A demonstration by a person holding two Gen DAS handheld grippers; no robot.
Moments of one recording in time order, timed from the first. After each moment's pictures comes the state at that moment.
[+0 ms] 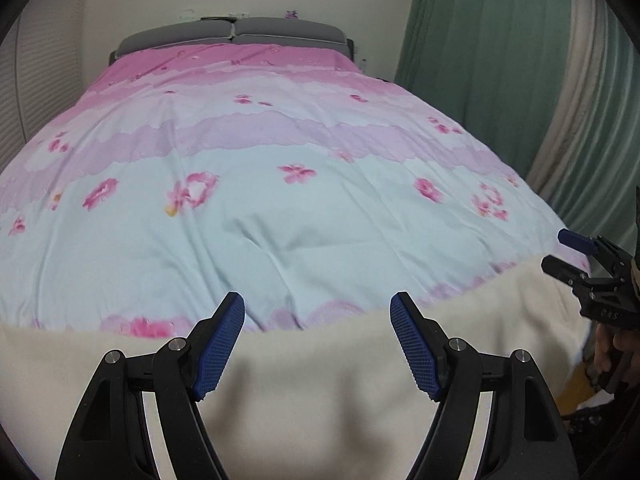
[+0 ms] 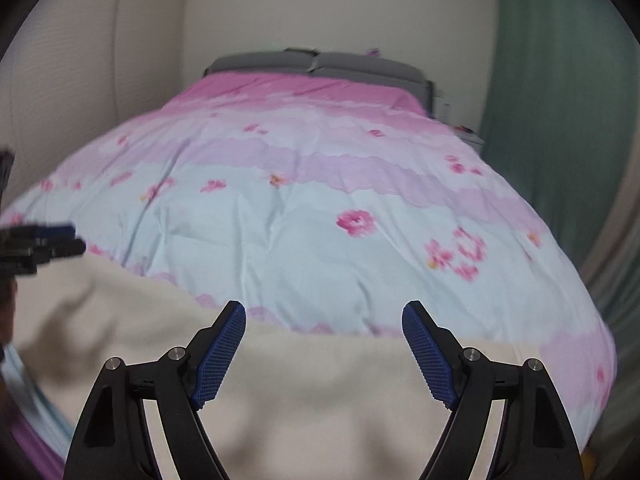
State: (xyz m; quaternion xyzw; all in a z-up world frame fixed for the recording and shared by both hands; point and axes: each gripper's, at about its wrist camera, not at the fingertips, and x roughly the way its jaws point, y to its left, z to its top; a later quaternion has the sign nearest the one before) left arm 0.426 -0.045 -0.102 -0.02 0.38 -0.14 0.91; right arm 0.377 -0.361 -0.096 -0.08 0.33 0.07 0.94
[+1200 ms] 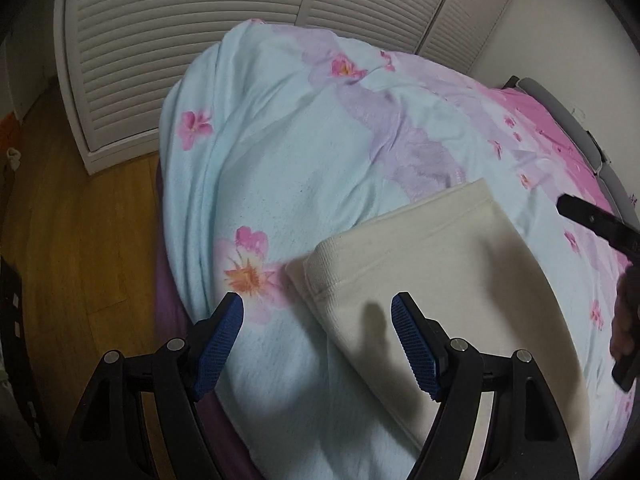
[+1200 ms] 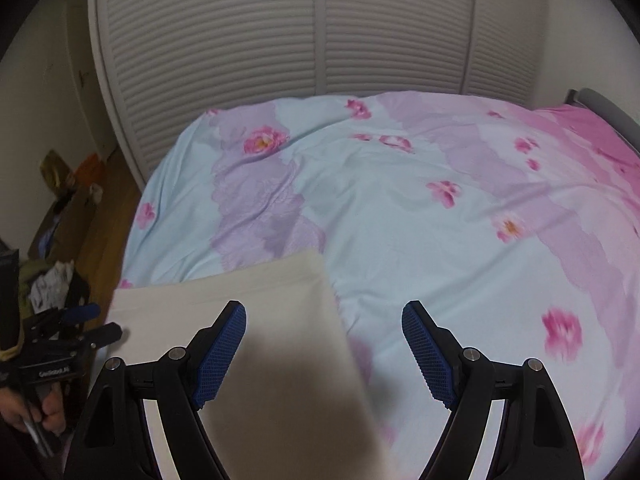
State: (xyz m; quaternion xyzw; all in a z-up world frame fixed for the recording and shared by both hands) left arm 0.213 0.291 -0.194 -0.34 0.34 0.40 0.78; right arm 0.467 0.207 -0.137 -0.27 0.32 0.57 0.71
